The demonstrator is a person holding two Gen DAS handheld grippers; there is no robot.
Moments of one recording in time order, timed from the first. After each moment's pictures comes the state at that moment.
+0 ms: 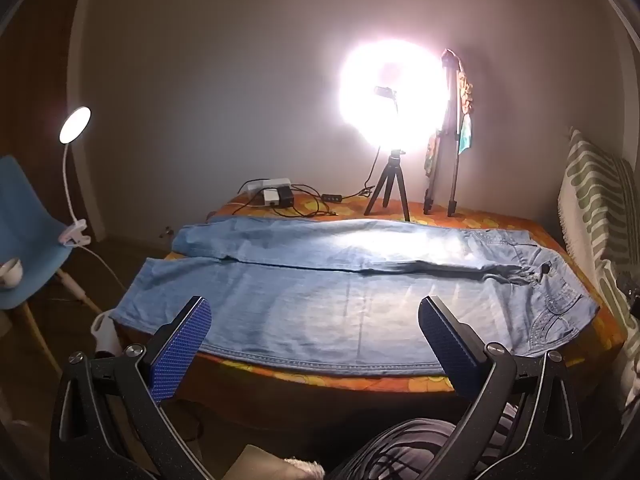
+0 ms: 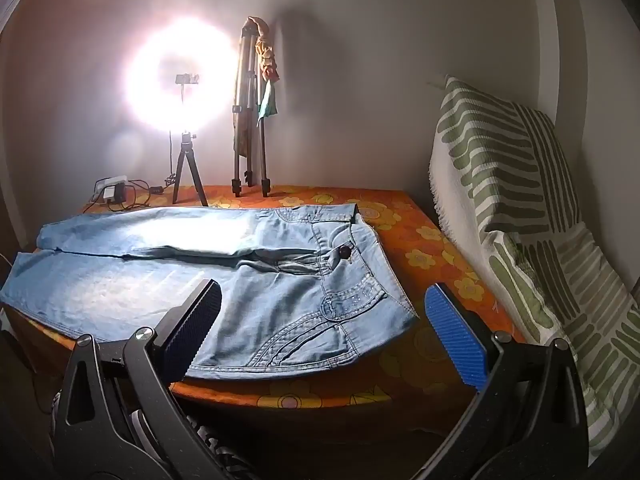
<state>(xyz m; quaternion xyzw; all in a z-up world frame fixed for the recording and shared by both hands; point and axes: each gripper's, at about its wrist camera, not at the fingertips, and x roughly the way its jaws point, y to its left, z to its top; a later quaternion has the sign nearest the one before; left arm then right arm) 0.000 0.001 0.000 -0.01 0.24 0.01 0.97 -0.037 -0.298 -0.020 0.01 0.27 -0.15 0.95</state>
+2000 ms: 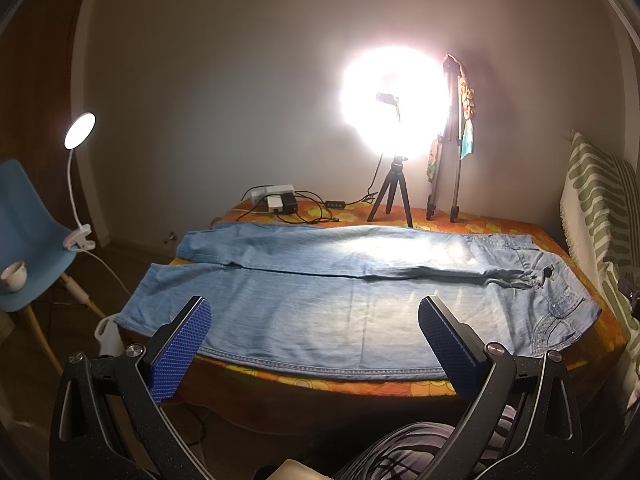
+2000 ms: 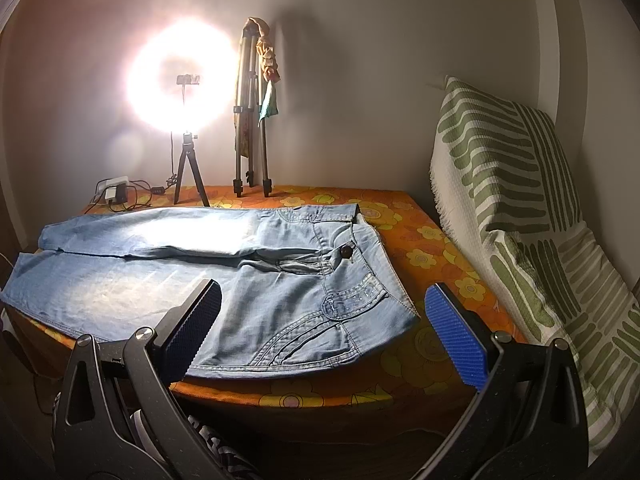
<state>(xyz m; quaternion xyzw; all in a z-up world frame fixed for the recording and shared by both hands) -0.003 0.001 0.004 -0.01 0.23 0.01 0.97 -0.038 -0.298 -0.019 0.01 0.27 -0.15 0.95</state>
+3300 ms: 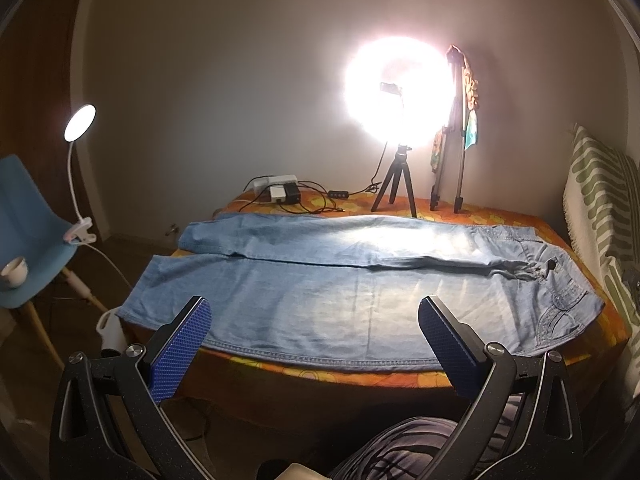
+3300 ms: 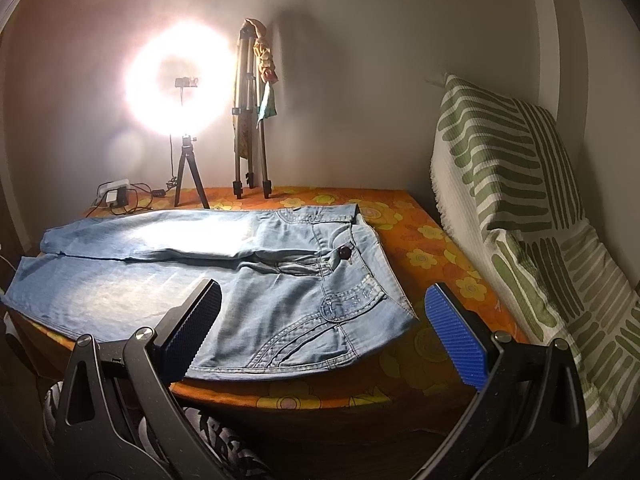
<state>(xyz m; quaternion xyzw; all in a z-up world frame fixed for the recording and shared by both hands) -0.001 0.007 -0.003 0.00 0.25 0.02 0.97 -0.037 -0.307 -0.022 0.02 0.27 -0.14 0.95</state>
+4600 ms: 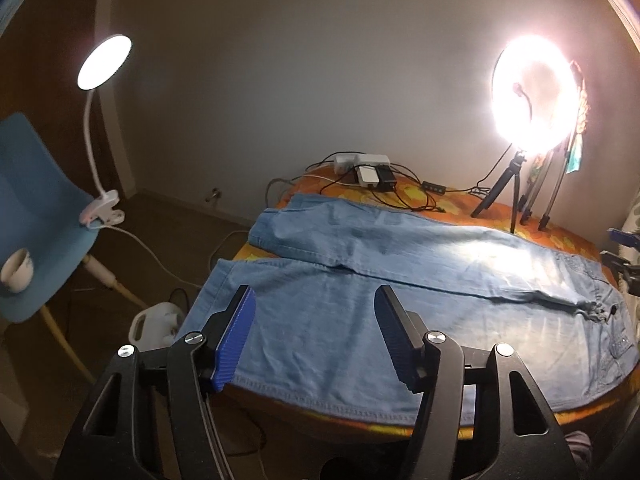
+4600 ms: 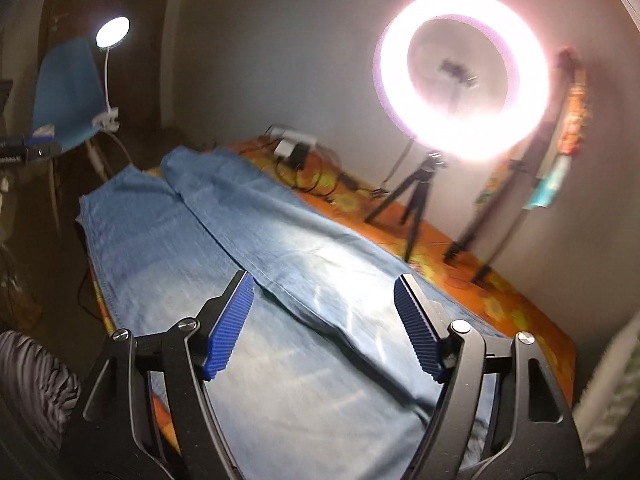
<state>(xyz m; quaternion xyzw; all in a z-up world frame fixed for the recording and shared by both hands) 0.138 0.189 -0.007 -0.05 0.33 0.07 0.94 0.227 -0.102 -0.016 -0.17 0.34 0.21 0.90</state>
